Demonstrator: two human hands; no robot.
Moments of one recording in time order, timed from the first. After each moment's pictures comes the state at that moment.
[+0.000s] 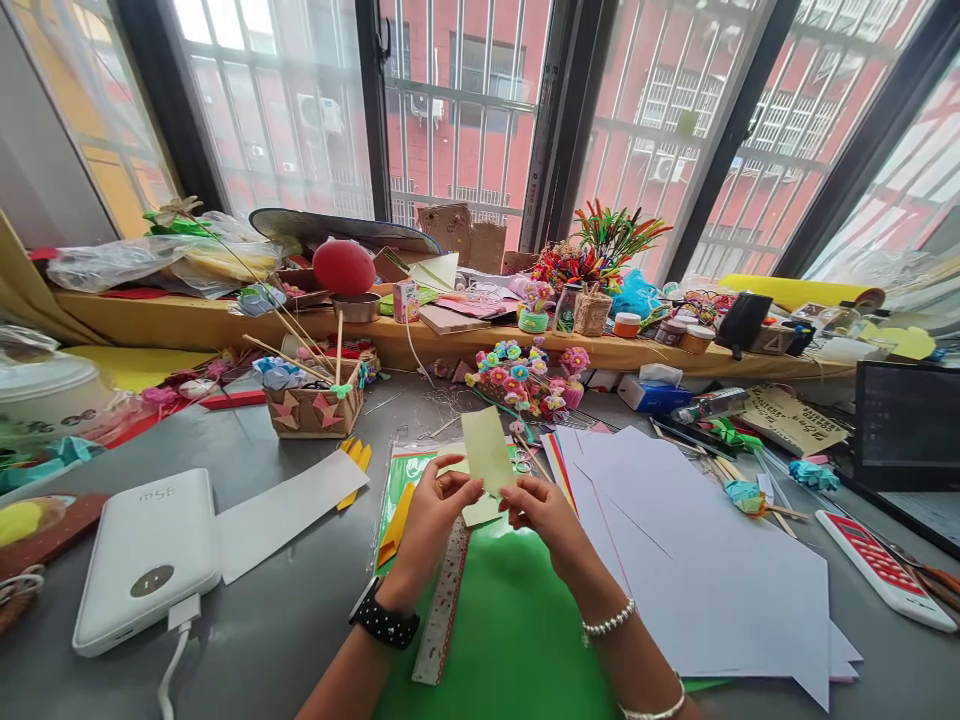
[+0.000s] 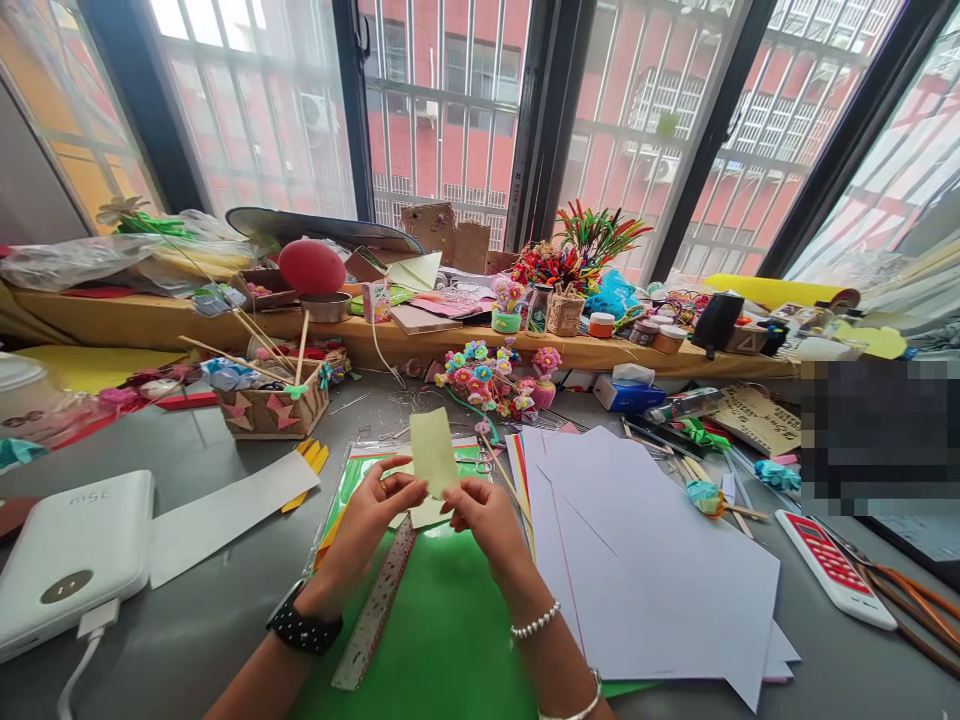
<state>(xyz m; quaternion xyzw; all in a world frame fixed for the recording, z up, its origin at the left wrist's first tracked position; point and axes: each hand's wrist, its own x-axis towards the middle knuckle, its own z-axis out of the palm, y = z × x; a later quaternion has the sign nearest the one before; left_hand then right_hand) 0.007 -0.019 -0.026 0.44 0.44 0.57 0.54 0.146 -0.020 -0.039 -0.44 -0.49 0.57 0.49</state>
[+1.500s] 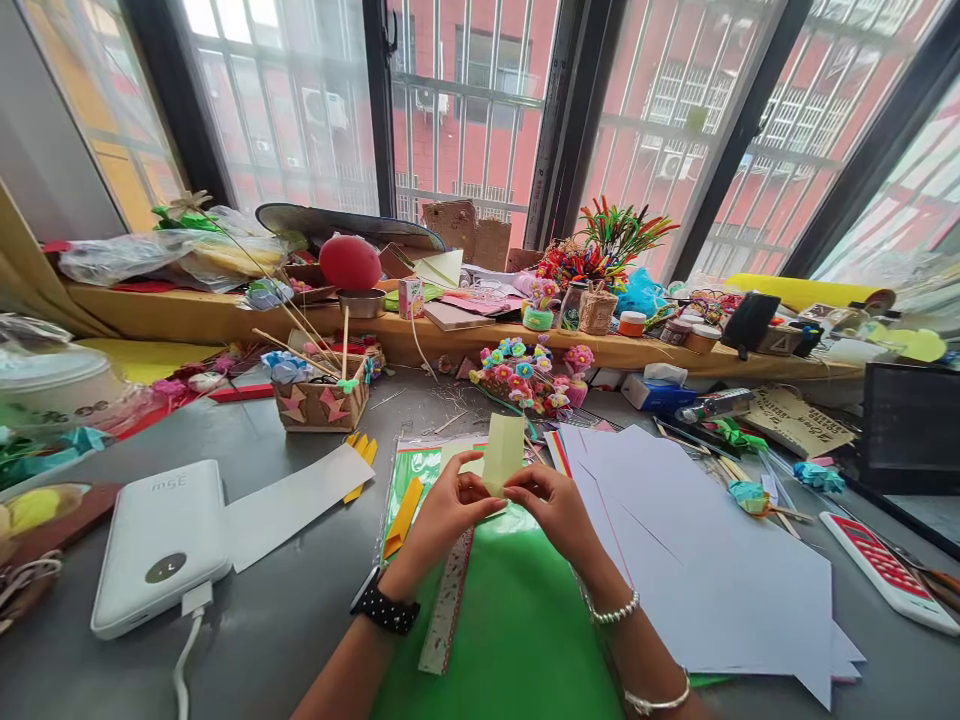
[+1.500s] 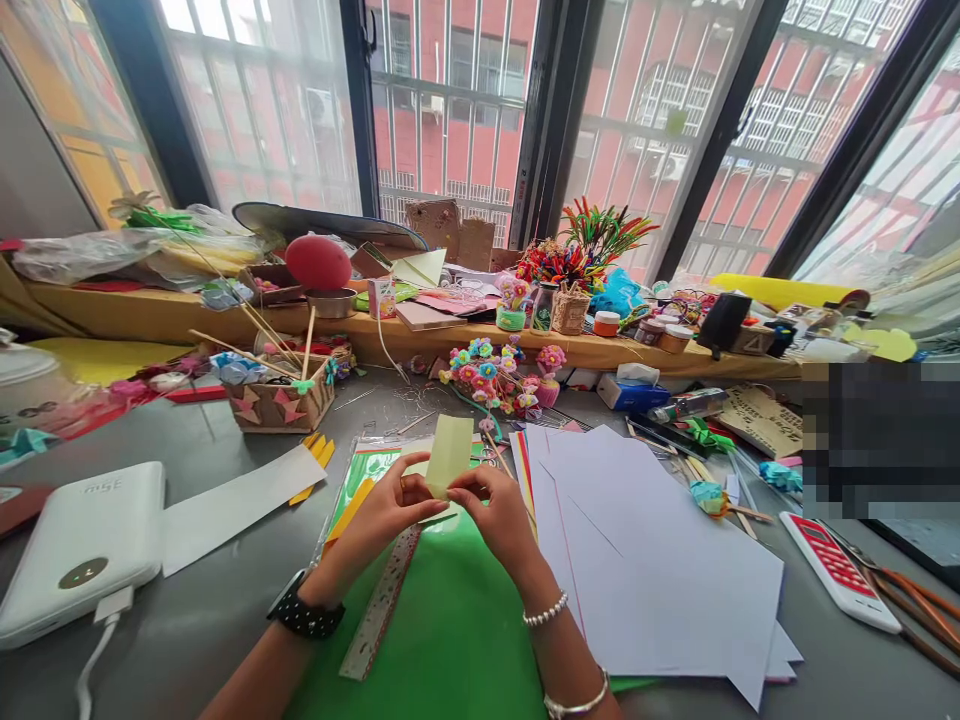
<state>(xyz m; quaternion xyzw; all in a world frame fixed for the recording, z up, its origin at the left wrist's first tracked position) 0.002 -0.015 -0.031 0.55 0.40 0.46 0.57 0.156 -0.017 -0.037 -0.45 -0.68 0.33 0.48</state>
